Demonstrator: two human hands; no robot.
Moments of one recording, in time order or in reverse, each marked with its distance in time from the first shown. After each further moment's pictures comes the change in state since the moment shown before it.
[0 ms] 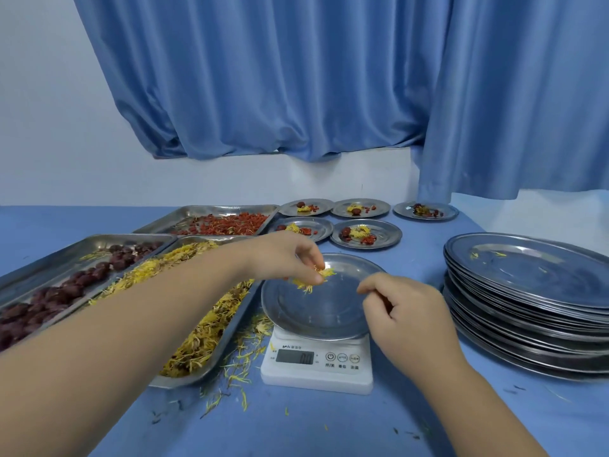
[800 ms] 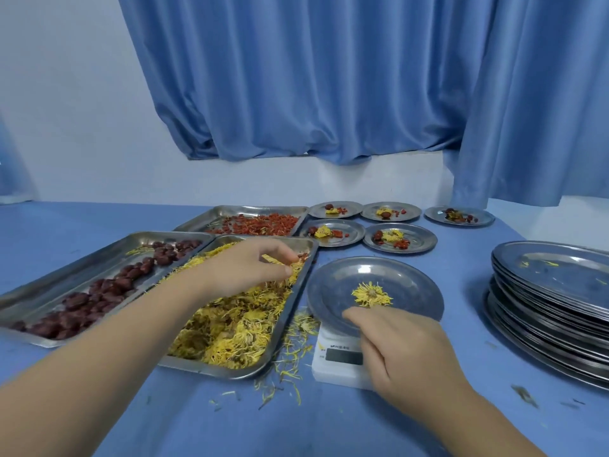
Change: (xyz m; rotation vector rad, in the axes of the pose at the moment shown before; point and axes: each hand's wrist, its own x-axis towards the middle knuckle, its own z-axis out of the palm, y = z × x) left_hand -0.095 -0.055 -0.028 -0.115 0.296 -0.054; right_hand -0.020 -0.043 0.031 -0.127 -0.034 -0.434
